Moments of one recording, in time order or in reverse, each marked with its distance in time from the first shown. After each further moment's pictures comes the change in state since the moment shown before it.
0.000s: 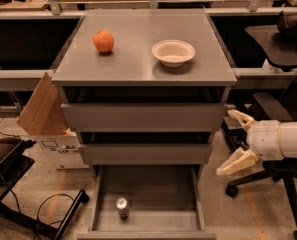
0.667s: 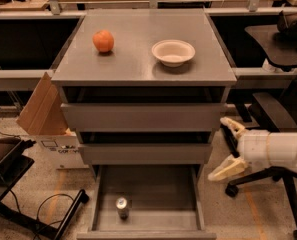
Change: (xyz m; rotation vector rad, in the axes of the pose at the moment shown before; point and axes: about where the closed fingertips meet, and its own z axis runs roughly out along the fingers) arm 0.018 0.008 0.026 -0.001 -0.049 0.012
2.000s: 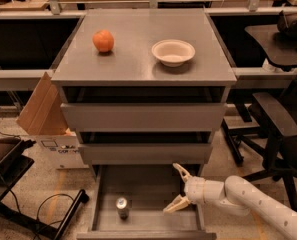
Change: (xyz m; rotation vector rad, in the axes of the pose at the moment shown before) arm 0.168 0.096 0.246 -0.121 -0.247 0.073
